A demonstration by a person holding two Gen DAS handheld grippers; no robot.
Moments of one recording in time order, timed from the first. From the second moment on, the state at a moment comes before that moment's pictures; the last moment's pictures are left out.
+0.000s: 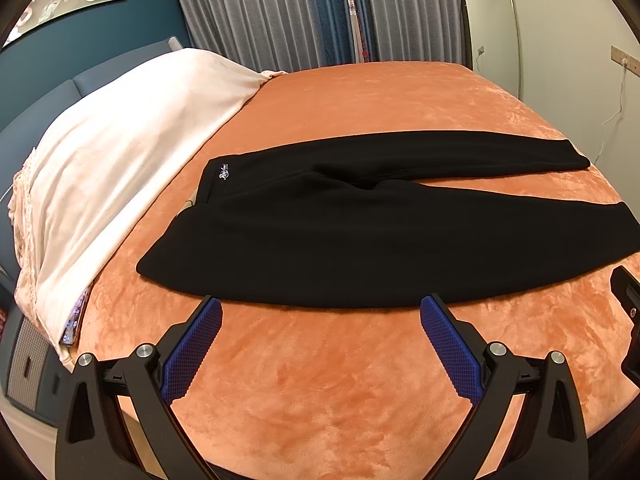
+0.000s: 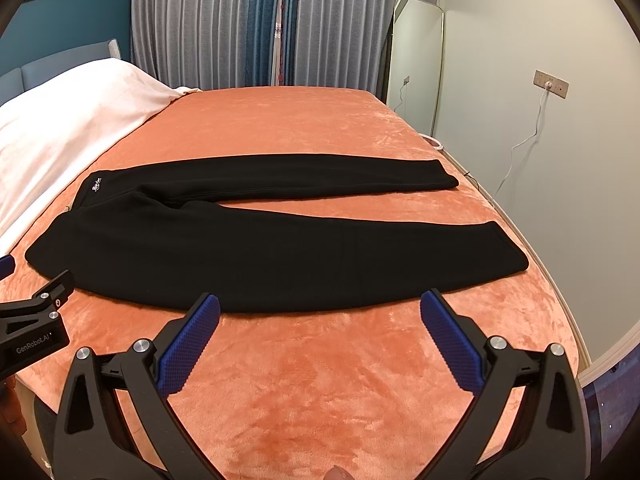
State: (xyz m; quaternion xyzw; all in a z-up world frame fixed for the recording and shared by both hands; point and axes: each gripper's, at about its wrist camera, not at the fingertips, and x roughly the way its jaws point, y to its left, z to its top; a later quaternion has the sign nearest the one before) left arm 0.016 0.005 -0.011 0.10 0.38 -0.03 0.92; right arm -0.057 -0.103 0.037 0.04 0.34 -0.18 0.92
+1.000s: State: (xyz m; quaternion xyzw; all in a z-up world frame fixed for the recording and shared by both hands) left arm 0.017 0.000 -0.017 0.10 0.38 -0.03 0.92; right arm -0.056 -0.103 0.033 0.04 0.34 -0.18 0.92
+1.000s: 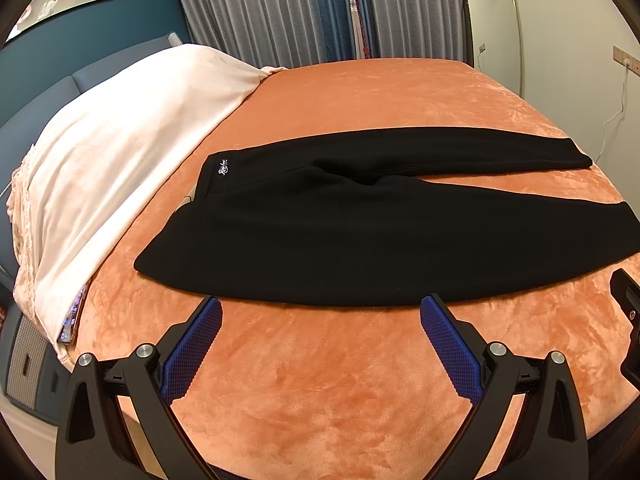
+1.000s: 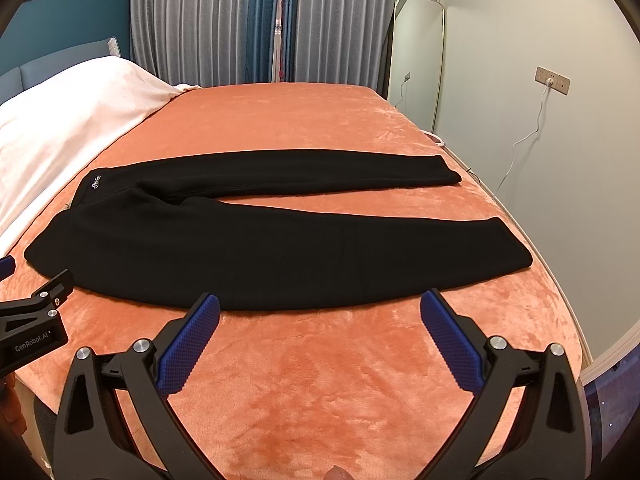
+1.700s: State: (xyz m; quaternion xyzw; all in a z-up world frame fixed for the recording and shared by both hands) left arm 0.029 -0.012 -0.033 0.14 0.42 -0.01 0.90; right arm -0.047 -0.109 0.019 0.04 0.36 -0.18 0.92
